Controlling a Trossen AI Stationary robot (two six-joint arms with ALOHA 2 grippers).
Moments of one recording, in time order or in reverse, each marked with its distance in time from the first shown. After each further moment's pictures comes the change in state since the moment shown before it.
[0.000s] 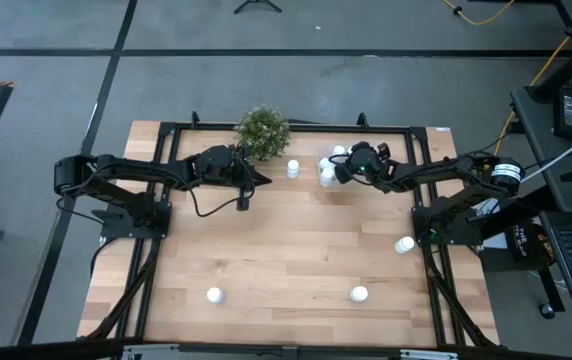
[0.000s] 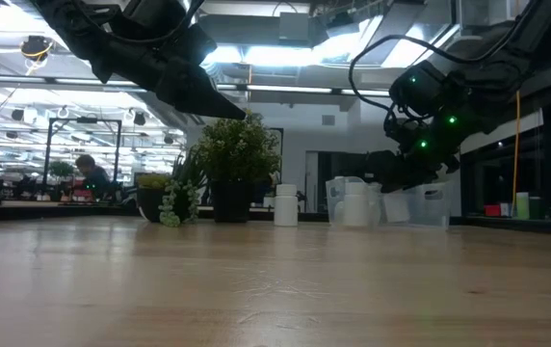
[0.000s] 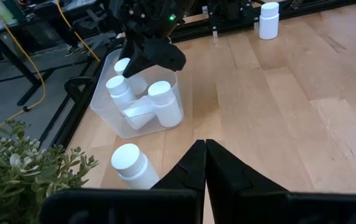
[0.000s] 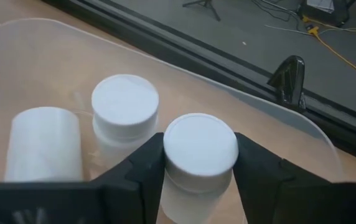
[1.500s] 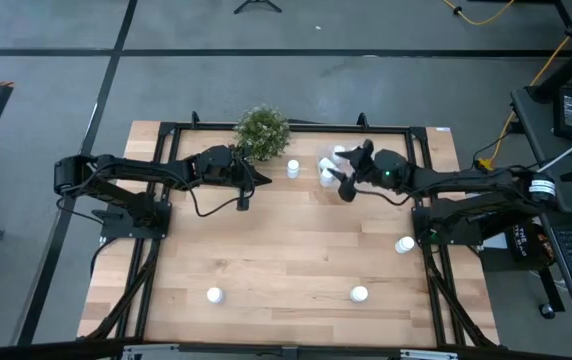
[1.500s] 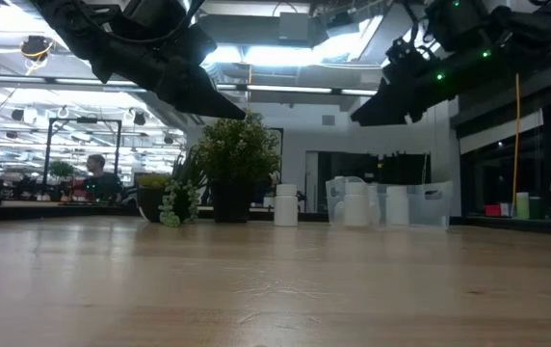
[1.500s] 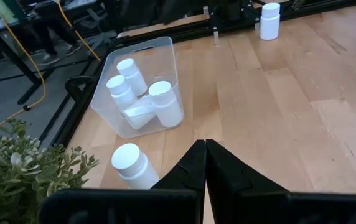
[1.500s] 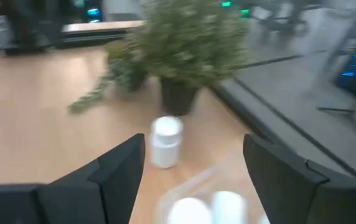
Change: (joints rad) left arm 0.000 0.000 0.001 0.001 -0.003 -0.007; right arm 0.153 -0.336 0.003 0.056 -0.436 -0.317
